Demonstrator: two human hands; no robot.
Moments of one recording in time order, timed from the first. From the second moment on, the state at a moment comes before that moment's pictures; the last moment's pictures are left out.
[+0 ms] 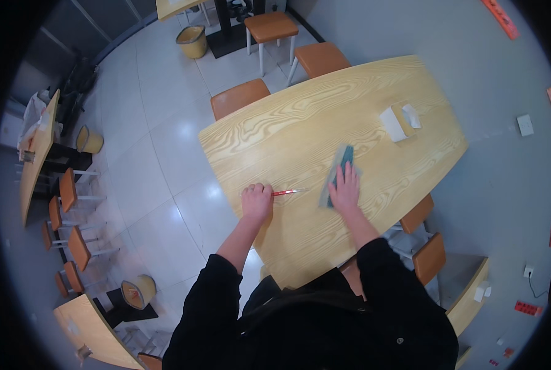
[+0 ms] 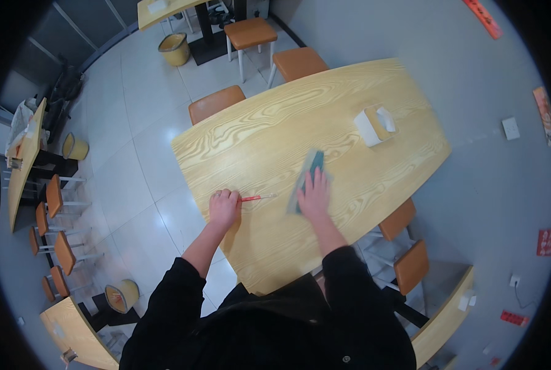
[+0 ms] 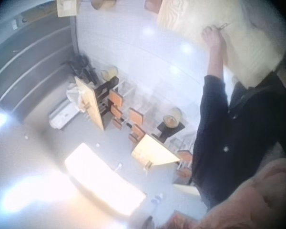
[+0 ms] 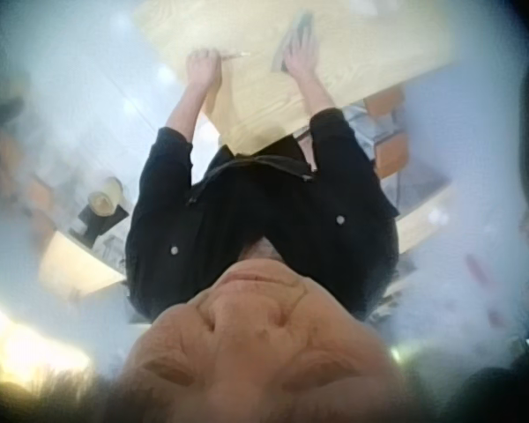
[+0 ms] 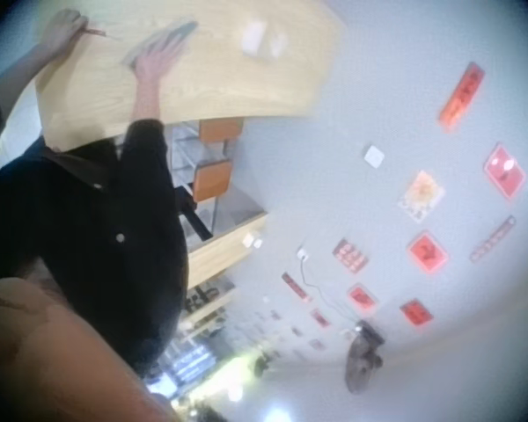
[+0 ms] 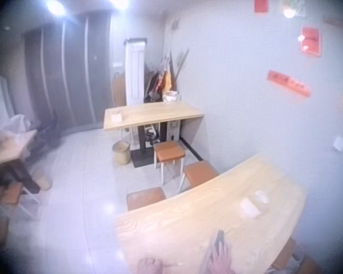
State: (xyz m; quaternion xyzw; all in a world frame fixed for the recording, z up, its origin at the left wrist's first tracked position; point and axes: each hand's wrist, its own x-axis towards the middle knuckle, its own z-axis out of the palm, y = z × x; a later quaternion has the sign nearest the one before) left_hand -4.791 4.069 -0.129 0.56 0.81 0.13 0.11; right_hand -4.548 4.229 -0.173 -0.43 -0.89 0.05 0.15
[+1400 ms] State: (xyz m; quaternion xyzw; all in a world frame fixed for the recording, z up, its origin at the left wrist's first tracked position) left_hand -4.609 3.805 -0.126 -0.22 0.76 0.61 0.06; right_hand -4.916 4.228 -0.167 -0.02 -0.99 0.14 0.06
